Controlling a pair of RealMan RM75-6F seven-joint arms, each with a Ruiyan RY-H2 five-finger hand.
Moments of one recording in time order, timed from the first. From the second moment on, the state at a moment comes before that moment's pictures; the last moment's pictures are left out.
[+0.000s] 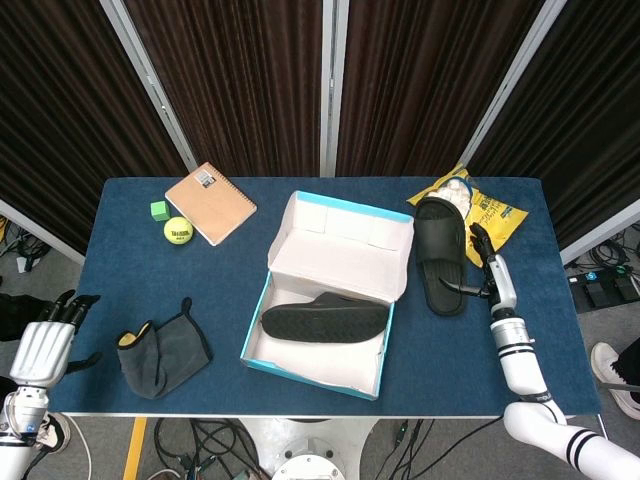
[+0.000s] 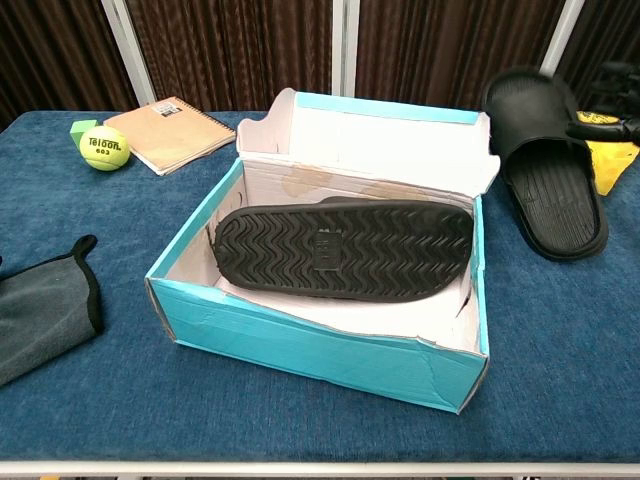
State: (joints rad) left arm -0.13 -1.29 -0.01 -1.35 1.52 1.44 0.02; right arm 0.41 -1.52 0.37 -1.27 -1.24 0.95 0.91
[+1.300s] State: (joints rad) left arm -0.12 -1.26 -0.02 -1.33 1.52 1.46 -0.07; right arm 0.90 -1.57 0.28 -1.79 -0.89 0.87 -0.45
